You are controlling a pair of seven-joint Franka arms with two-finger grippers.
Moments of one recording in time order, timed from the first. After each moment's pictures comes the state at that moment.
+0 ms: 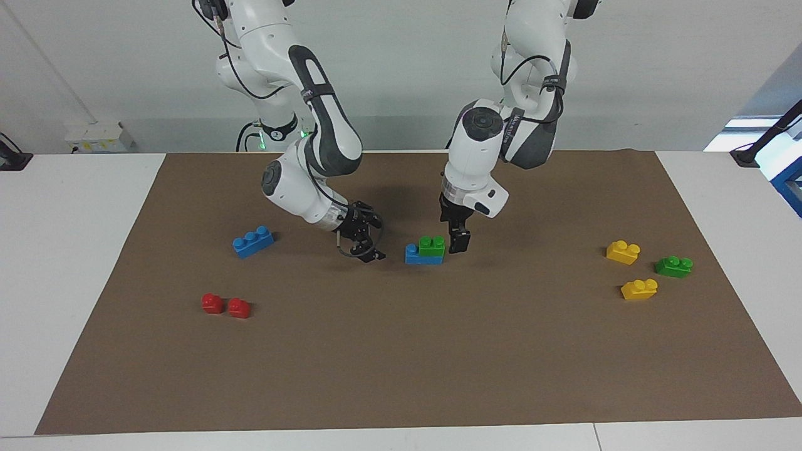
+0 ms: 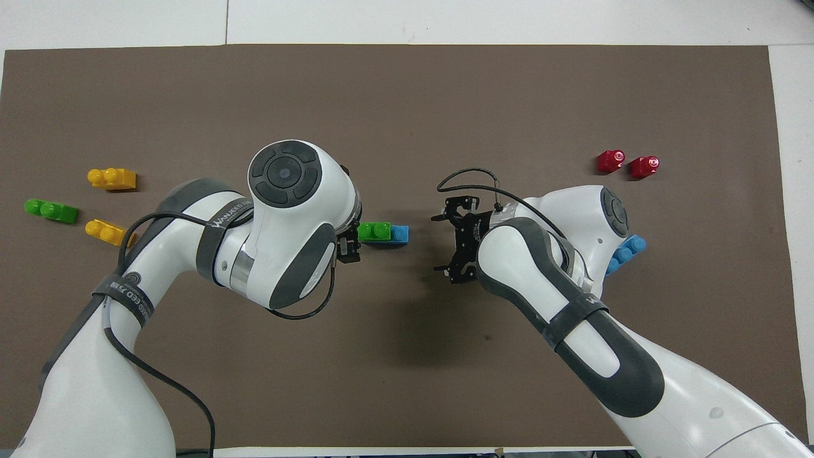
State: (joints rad) left arm -0.49 0.27 -0.09 -1.82 -0.02 2.14 -2.19; right arm 0.40 0.29 0.03 -2.09 0.99 2.40 1.24
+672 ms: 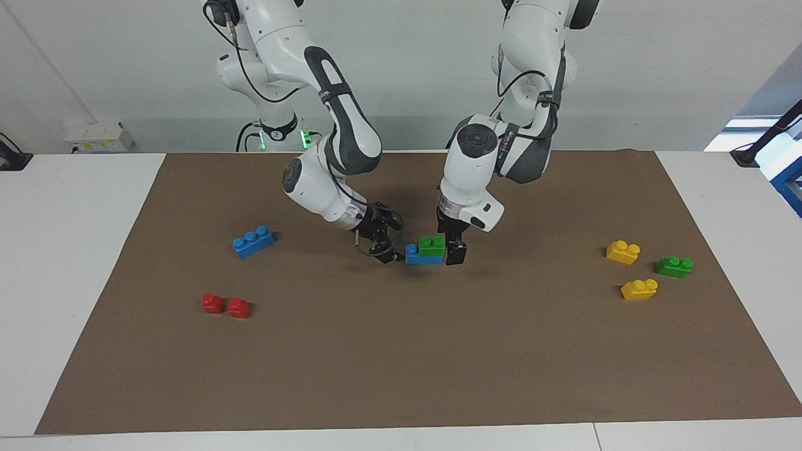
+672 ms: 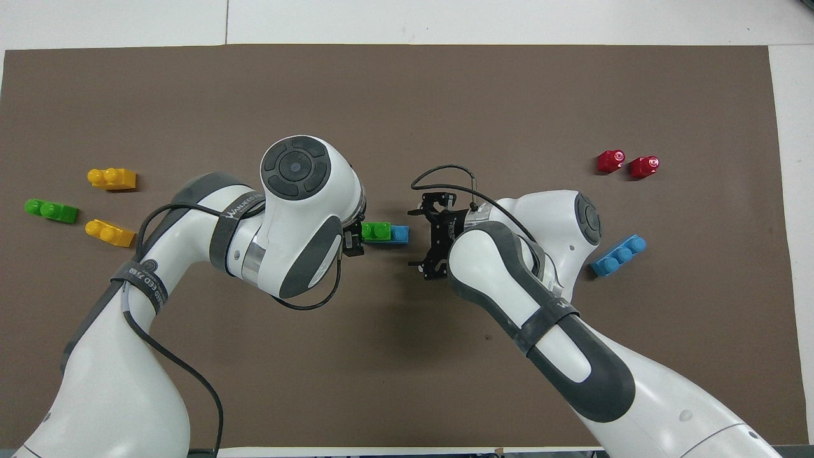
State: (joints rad) left arm -0.49 0.31 -0.09 -1.80 -0.02 2.17 -2.20; right arm 0.48 0.32 0.03 -2.04 1.07 2.47 1.24
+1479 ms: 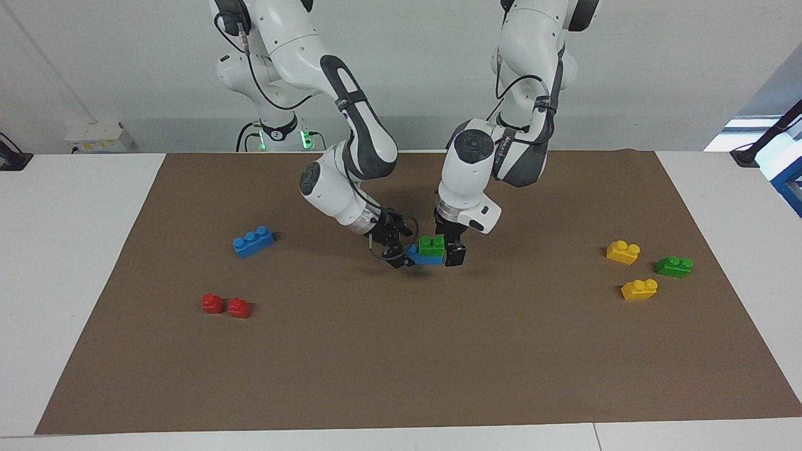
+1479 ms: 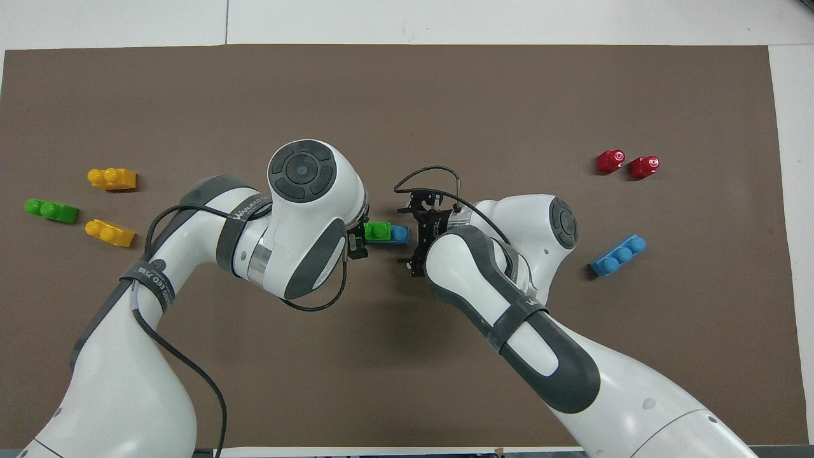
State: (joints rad) left arm -0.50 0.32 -0.09 -1.81 -0.02 2.17 -2.24; right arm 0.52 0.38 0.03 -2.00 1.08 2.54 1.24
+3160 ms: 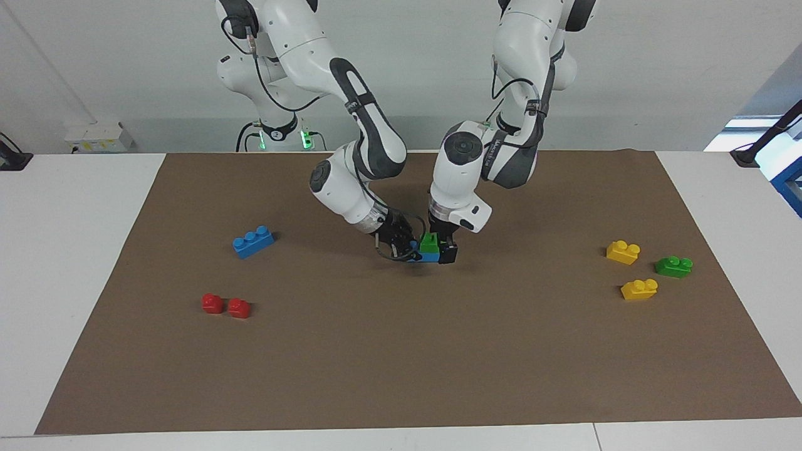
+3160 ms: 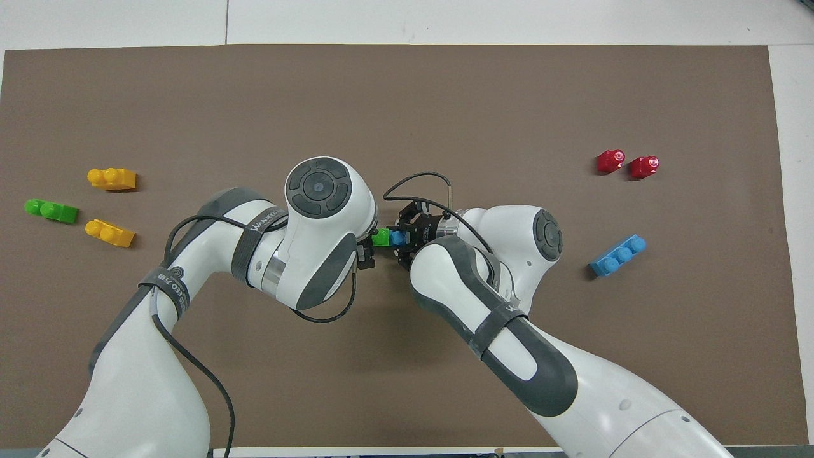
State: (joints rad) left arm -0.53 0.32 -0.09 -1.86 -0.02 2.21 -2.26; right arm 0.56 0.41 0.03 -2.00 1.11 2.61 1.24
